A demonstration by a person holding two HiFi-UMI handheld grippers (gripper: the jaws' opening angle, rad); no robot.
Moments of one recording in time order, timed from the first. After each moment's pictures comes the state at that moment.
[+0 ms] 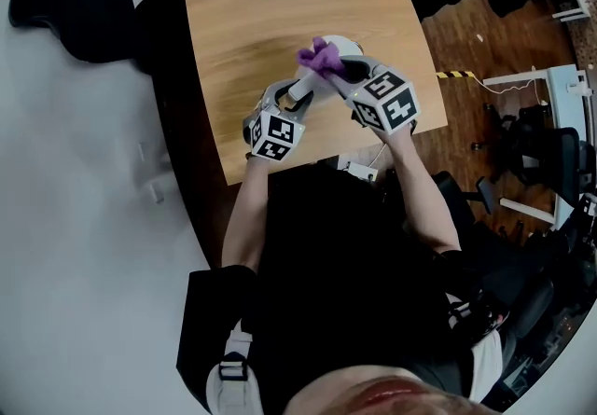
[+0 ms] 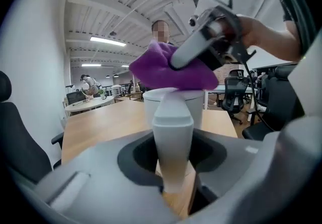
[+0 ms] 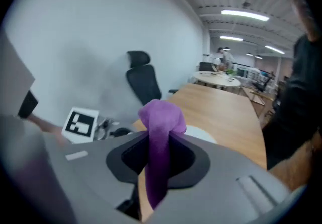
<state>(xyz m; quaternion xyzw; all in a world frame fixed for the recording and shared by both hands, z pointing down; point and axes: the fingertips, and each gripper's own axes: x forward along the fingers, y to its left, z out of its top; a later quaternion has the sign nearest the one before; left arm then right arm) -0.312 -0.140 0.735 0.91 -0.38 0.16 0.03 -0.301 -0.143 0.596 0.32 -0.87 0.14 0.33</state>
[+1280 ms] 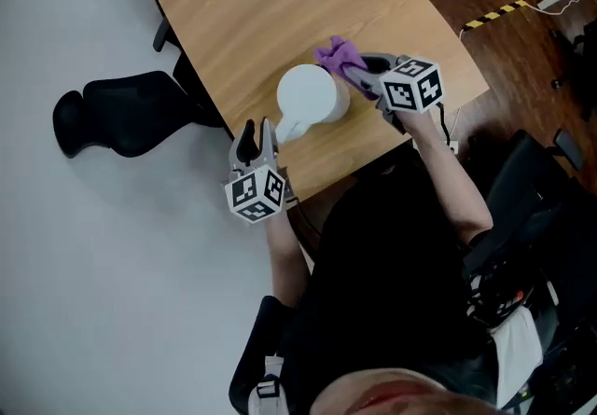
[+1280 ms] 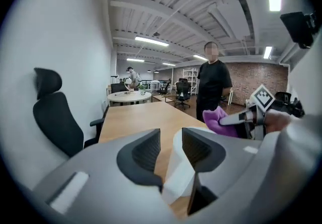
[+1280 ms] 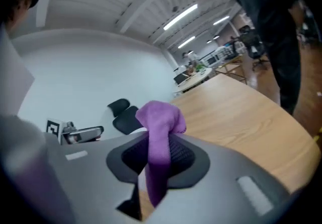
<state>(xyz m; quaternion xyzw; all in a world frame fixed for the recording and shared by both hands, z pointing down) -0.278 -0.196 0.584 0.81 -0.56 0.12 0.13 -0.068 -0.221 0.613 0.34 -0.87 0.37 0.00</state>
